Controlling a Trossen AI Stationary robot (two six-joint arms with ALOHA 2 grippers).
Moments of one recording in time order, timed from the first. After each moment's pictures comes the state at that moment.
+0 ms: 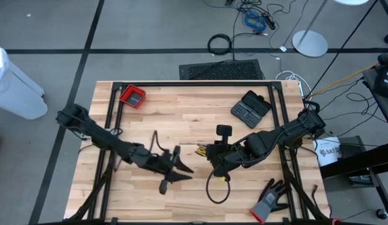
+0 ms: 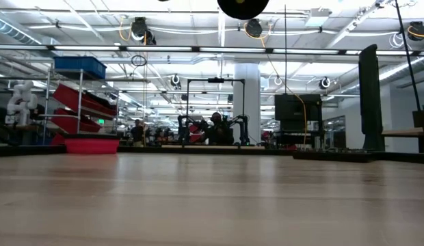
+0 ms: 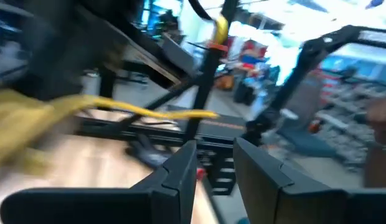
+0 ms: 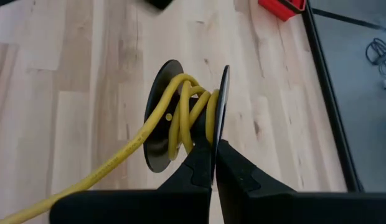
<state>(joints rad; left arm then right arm) -0.48 1.52 0.80 0.78 -0.16 -0.28 0.43 1.73 1.77 -1.11 0.55 0.31</state>
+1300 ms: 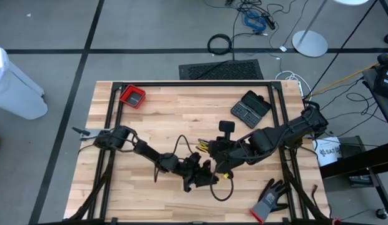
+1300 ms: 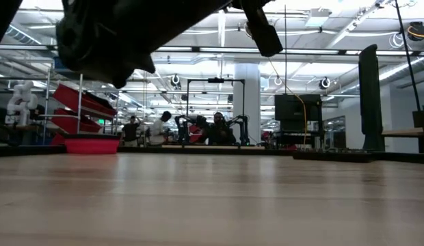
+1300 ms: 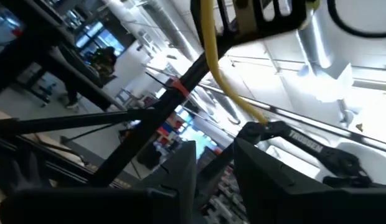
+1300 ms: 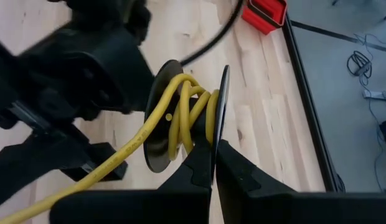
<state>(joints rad) -0.36 2.21 1.11 1.57 0.06 -0.79 0.43 1.69 1.77 -1.11 0.61 0.28</state>
